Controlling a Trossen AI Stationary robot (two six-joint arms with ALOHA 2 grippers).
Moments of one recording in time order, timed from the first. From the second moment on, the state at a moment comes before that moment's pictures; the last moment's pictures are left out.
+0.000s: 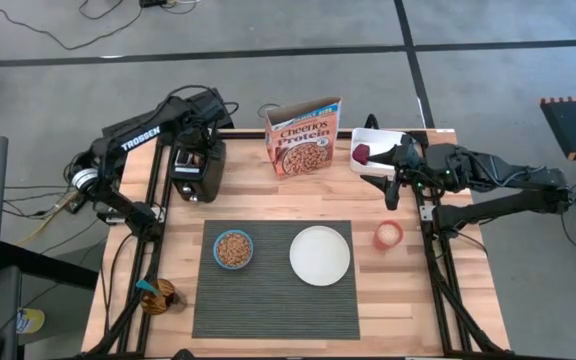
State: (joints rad) left arm 0.81 1.51 1.34 -1.32 -0.24 -0.48; right arm -0.03 0.80 1.03 -0.57 0.31 0.12
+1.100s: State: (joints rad) left arm 0.68 1.51 1.85 -1.57 -0.24 -0.47; right arm -0.03 0.80 1.03 -0.54 0.31 0.12
